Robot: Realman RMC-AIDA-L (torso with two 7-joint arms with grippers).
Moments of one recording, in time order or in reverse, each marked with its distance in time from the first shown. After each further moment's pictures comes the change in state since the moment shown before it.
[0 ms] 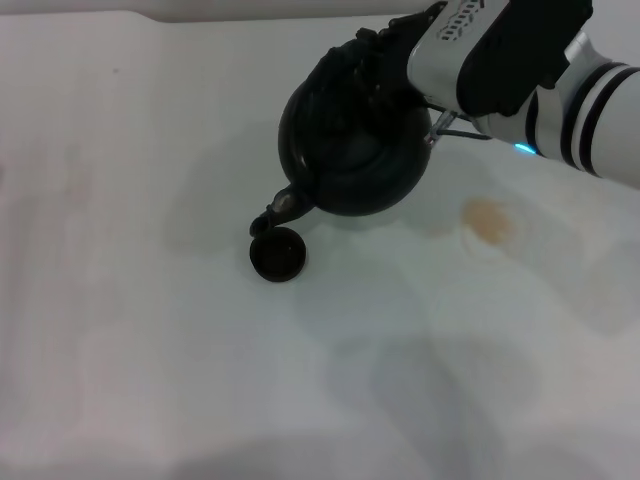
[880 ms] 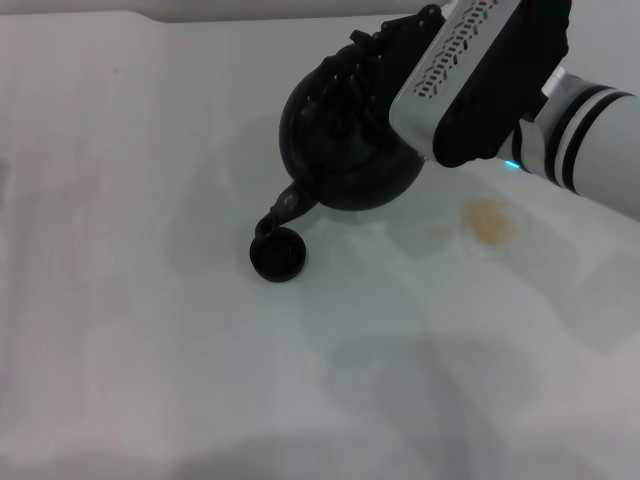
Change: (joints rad) left arm -0.011 -0.002 0.000 -0.002 0.000 0.000 0.000; right arm -0.012 0.000 -0.067 0.055 -0.145 -0.130 0.004
